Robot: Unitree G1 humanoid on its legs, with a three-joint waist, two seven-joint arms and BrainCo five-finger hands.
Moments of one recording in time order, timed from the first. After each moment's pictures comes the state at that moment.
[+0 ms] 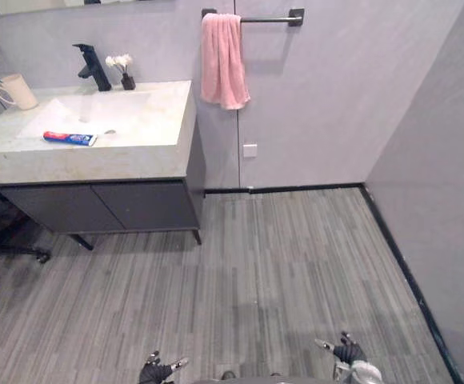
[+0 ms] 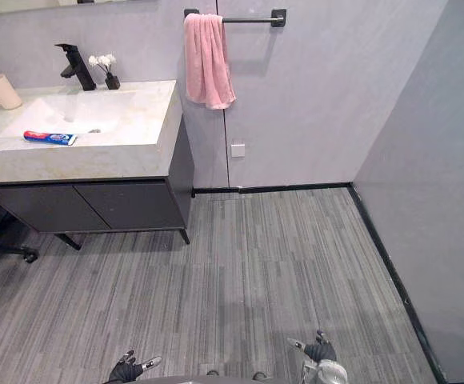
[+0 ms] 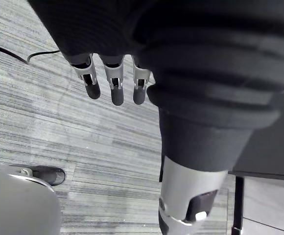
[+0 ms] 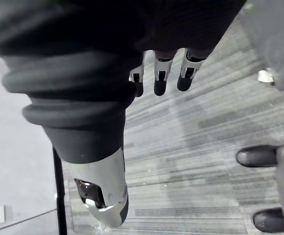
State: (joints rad) left arm 0.19 0.11 0.08 0.89 -0.18 -0.05 0.13; right arm 0.05 -0.11 -0.14 0.88 0.00 -0.04 -0.08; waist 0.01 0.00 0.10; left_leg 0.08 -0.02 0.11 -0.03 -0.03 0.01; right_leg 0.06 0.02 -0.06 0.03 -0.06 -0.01
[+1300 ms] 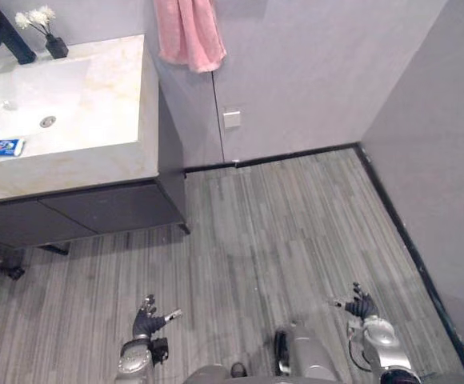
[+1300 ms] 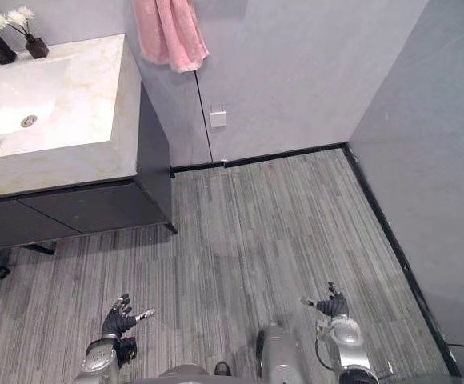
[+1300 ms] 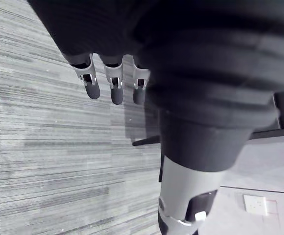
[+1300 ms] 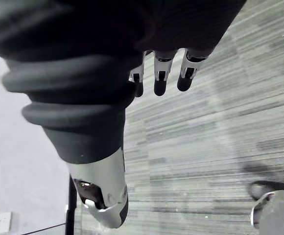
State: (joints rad) left arm 0.15 0.14 0.07 0.58 -0.16 -0.07 0.12; right arm -0.01 -0.21 -0.14 0.75 0.00 -0.02 -0.09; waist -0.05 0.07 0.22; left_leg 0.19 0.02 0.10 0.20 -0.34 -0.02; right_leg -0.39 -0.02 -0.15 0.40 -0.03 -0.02
